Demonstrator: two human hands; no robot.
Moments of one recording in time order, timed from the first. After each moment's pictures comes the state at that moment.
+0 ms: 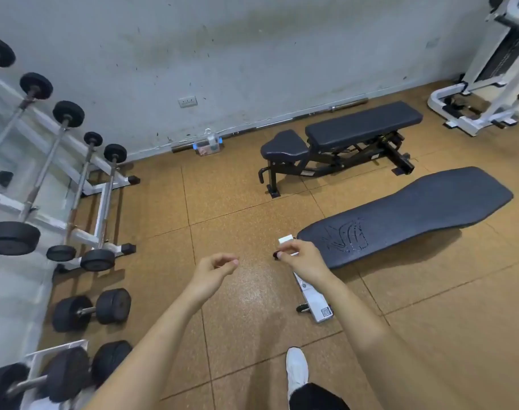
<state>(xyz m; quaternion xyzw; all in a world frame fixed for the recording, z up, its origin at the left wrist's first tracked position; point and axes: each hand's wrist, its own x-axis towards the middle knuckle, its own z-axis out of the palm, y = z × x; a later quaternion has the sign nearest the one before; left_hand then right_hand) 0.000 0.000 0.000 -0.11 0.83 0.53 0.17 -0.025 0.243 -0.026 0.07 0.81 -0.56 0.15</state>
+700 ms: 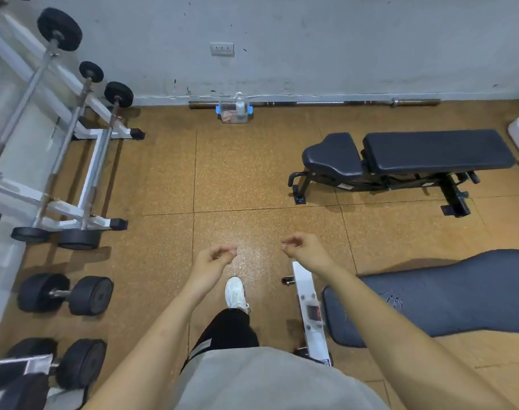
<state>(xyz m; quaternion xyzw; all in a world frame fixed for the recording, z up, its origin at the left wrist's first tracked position) -0.347 -0.124 -0.085 -0.24 0.75 0.60 0.16 -0.431 0.118 -0.082 0.04 0.83 -0.45 0.32</state>
